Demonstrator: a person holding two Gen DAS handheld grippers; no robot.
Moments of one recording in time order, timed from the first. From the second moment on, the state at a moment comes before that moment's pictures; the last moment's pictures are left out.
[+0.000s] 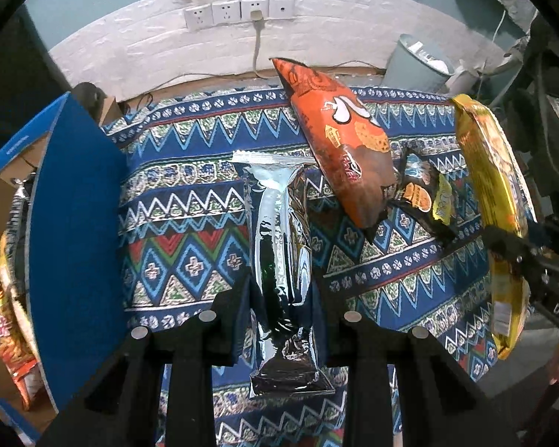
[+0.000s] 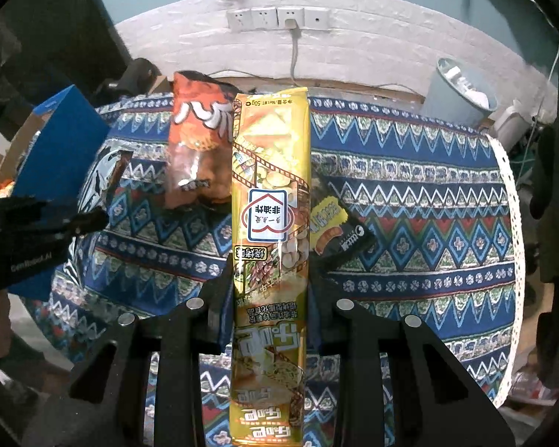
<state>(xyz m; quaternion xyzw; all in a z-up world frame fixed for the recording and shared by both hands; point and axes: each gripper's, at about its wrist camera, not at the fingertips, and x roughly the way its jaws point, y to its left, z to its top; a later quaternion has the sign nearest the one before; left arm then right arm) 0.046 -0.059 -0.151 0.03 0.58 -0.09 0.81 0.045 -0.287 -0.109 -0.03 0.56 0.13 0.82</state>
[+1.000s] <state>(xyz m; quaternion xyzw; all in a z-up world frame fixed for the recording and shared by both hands) 0.012 0.039 -0.073 0.01 0.52 -0.06 0.85 0.057 -0.169 -0.046 -0.05 0.52 0.22 0.82</state>
